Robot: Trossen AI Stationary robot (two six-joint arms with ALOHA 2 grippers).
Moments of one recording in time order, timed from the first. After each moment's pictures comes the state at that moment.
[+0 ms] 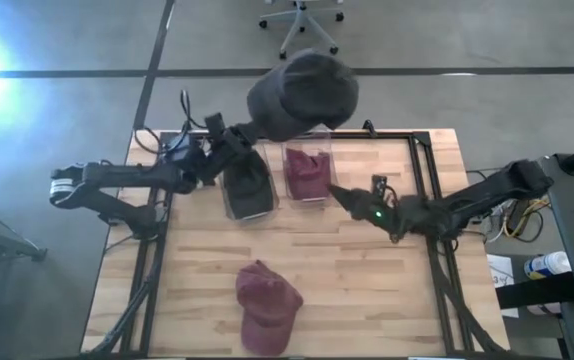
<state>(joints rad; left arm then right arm) 0.18 1.24 0.94 0.82 -0.38 -0.86 0.26 1.23 0.62 0.82 0.75 1.02</state>
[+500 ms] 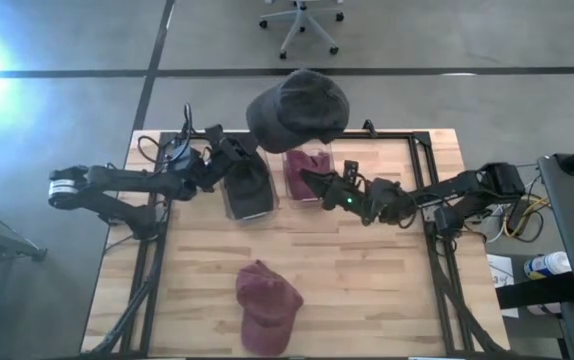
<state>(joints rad) 0.20 1.23 0.76 0.97 -0.35 -0.98 0.06 1.49 0.77 1.01 0.49 0.86</state>
